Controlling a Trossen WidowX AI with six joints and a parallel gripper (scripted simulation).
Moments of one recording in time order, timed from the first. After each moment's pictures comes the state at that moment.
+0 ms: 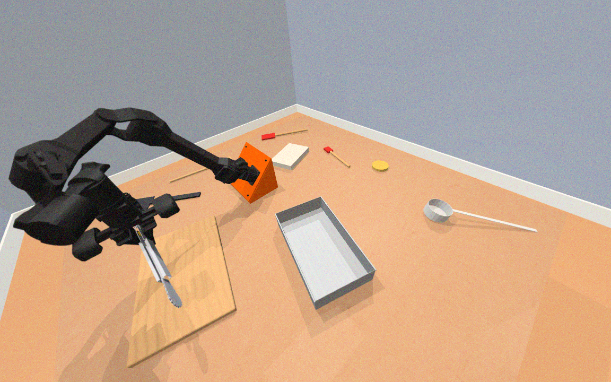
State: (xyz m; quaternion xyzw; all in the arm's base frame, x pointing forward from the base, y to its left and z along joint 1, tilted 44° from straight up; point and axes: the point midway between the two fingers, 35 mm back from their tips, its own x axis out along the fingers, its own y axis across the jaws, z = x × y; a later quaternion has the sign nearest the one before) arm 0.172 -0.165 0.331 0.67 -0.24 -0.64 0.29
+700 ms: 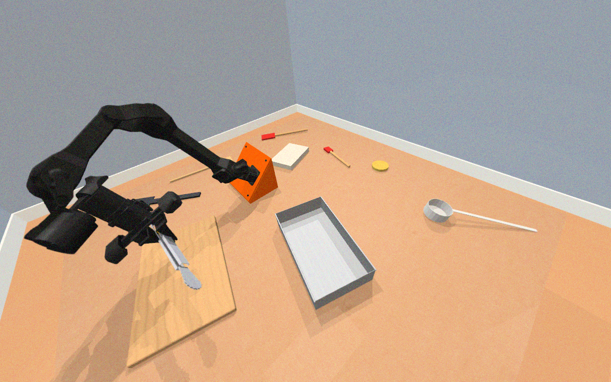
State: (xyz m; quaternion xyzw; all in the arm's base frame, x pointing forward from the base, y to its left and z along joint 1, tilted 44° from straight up) arm 0.164 -0.165 0.290 0.75 -0.10 -0.61 0.22
